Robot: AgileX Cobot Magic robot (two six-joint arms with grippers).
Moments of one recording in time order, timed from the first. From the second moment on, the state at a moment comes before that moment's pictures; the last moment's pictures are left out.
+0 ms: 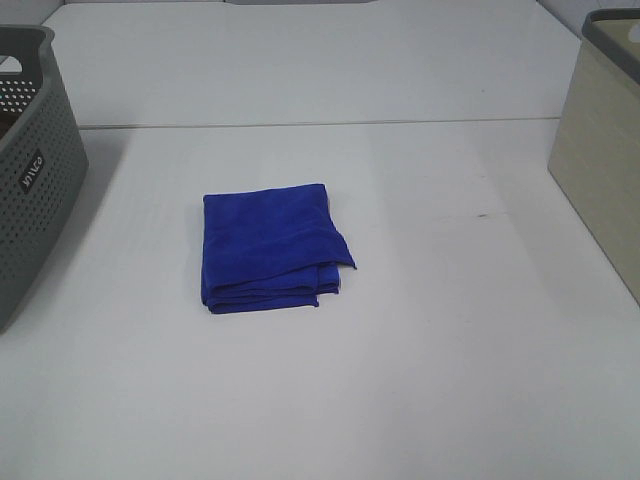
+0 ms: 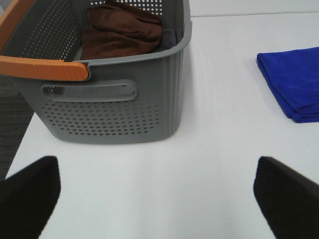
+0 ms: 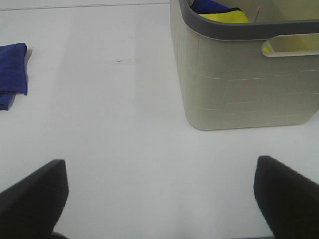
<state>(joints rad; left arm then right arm) 0.06 -0.01 -0.50 0.00 1.05 0.03 0.03 0.00 -0.50 0.01 1.06 0.01</state>
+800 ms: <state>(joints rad) 0.06 -0.01 -0.50 0.00 1.05 0.03 0.03 1.02 -1.10 0.20 1.16 0.05</state>
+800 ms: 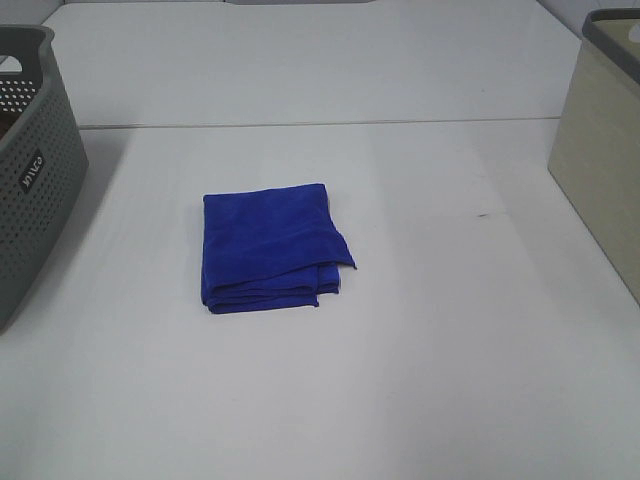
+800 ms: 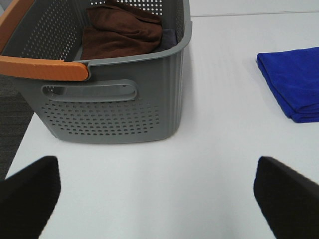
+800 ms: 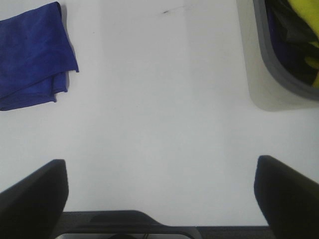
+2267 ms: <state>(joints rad) 0.06 -0.01 -0.50 0.00 1.05 0.03 0.34 2.18 -1.50 0.86 0.69 -0.29</state>
